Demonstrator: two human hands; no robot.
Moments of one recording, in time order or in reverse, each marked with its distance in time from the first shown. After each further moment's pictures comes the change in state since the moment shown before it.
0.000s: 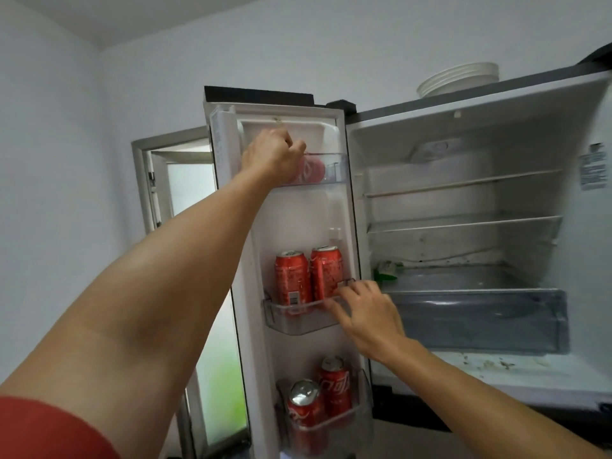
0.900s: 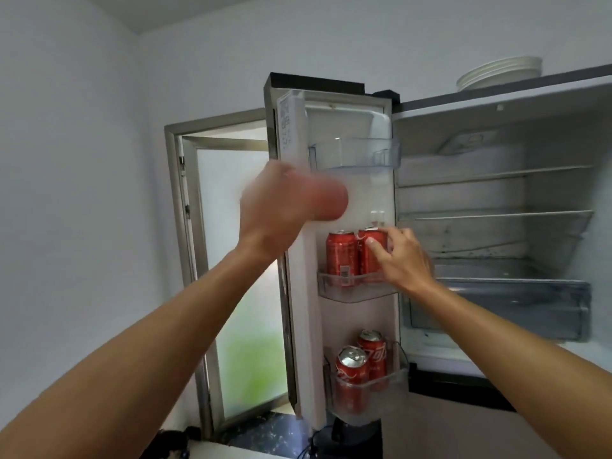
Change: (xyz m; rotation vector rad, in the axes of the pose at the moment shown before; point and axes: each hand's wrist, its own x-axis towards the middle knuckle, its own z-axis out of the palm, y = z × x) left_hand -0.172 -0.069 -0.080 -0.493 0.215 0.127; right_hand 0.028 -0.049 -0.028 0.218 0.147 0.234
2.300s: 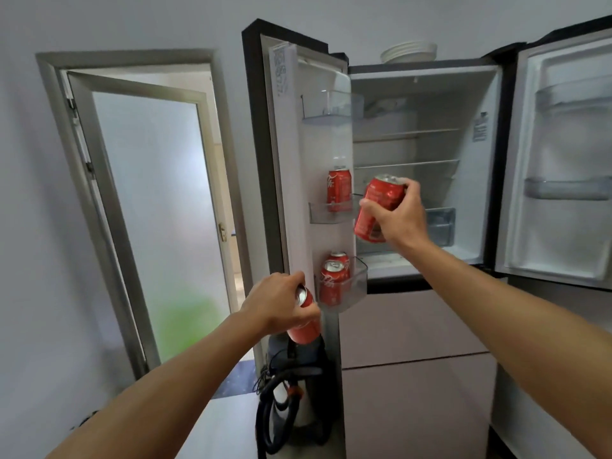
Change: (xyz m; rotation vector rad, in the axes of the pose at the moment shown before) left_hand -0.189 -0.092 -0.084 0.155 -0.932 0.029; right_hand -0.163 -0.114 -0.038 0.280 0.345 0.246
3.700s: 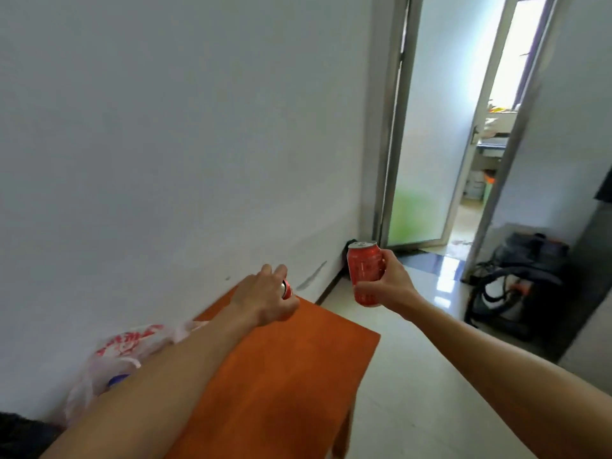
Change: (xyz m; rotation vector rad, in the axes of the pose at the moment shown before) left_hand -0.820 -0.154 -0.274 0.298 -0.133 -0.879; right_hand -0.731 -0.313 0.225 0.123 -1.091 0.272
